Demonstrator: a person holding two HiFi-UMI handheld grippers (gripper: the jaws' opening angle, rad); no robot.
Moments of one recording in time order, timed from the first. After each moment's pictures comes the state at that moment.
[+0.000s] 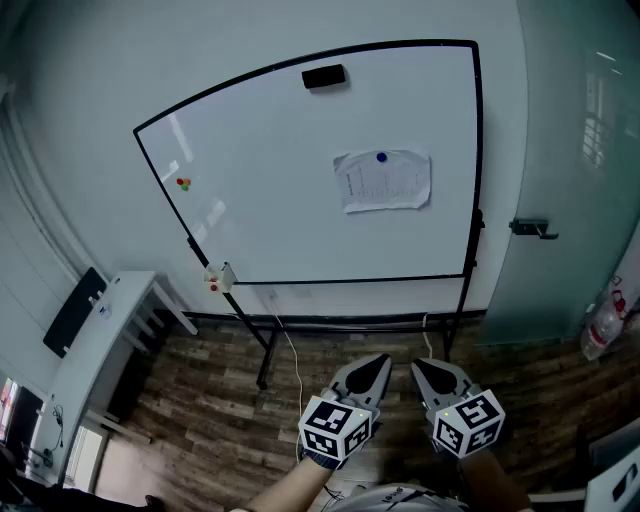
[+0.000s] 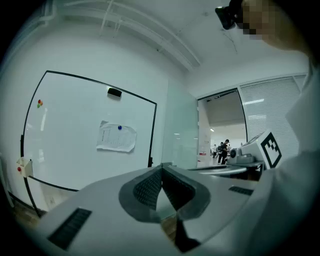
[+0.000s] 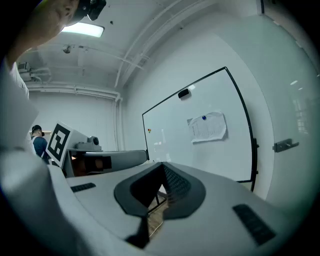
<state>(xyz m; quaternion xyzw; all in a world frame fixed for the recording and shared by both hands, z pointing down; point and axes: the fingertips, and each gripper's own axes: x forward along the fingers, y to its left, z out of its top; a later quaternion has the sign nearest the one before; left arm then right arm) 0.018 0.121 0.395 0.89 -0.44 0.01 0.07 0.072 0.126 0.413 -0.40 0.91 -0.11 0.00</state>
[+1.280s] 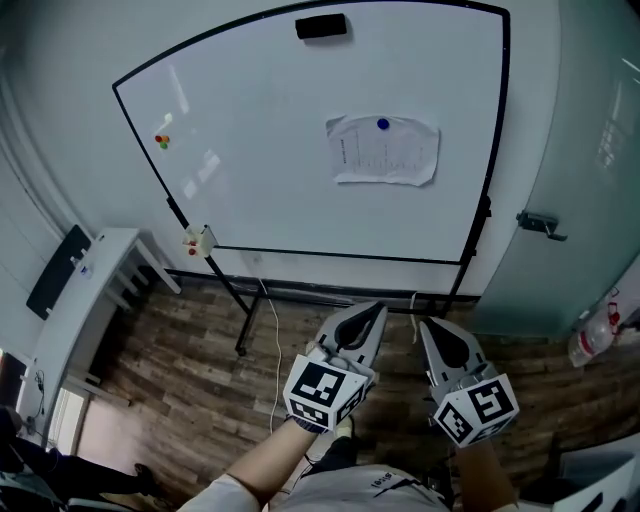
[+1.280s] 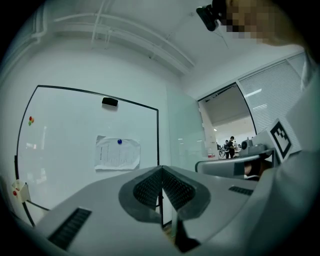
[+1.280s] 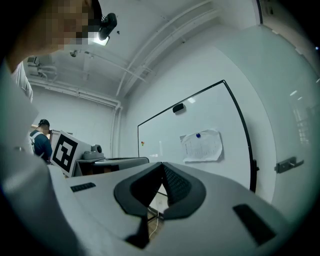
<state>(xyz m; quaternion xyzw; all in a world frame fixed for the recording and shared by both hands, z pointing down) 0.041 0.021 0.355 0.88 -0.47 -0.01 -0.01 0.113 0.042 0.350 -0.42 0.90 -0.03 0.06</state>
